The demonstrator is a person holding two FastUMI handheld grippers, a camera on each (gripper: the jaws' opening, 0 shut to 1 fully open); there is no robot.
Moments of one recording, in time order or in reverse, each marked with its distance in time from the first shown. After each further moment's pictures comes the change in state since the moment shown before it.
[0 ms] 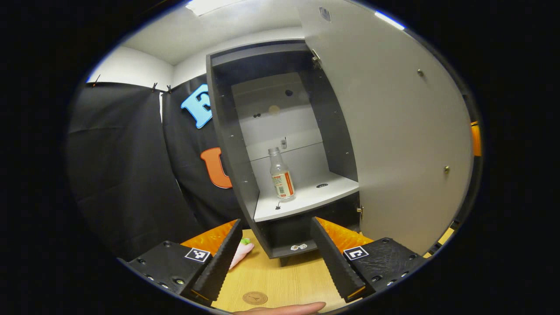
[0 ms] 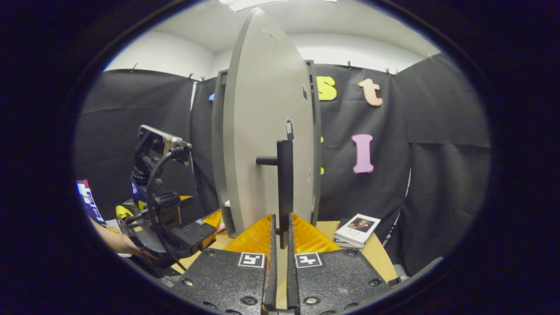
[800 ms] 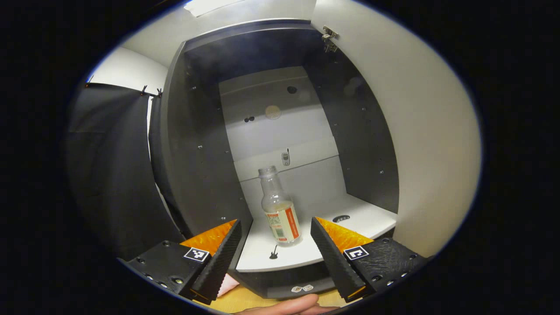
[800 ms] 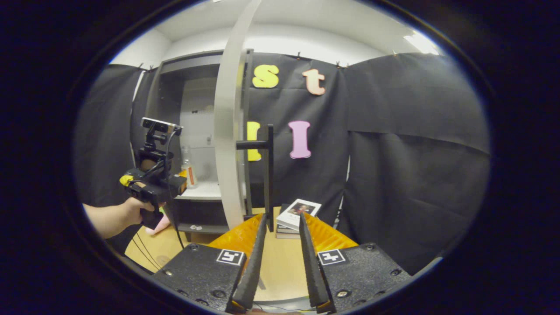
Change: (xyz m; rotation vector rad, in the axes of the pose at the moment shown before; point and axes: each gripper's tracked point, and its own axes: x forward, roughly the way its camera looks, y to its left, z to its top) left arm 0.198 0.005 0.052 -0.032 -0.110 0.038; right arm -0.037 -0.110 -0.020 0.105 0.086 -0.436
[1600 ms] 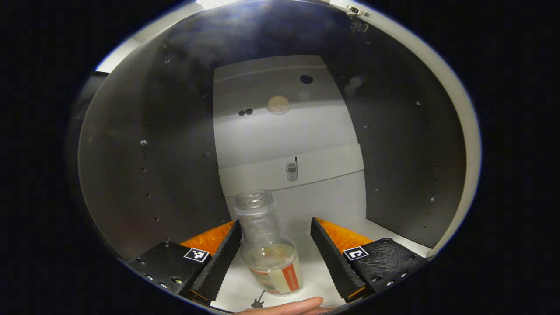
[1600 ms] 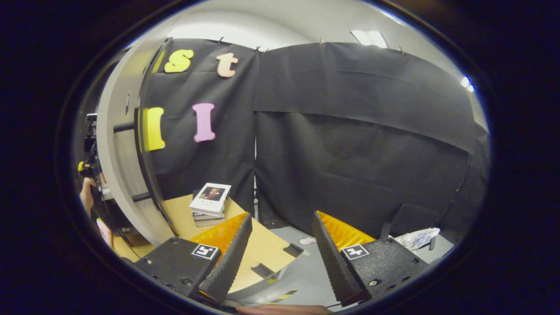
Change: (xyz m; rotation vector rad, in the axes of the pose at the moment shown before) left arm 0.142 -0.001 0.004 -0.078 -0.018 0.045; right arm -0.042 -0.115 -0.035 0.066 0.130 -0.591
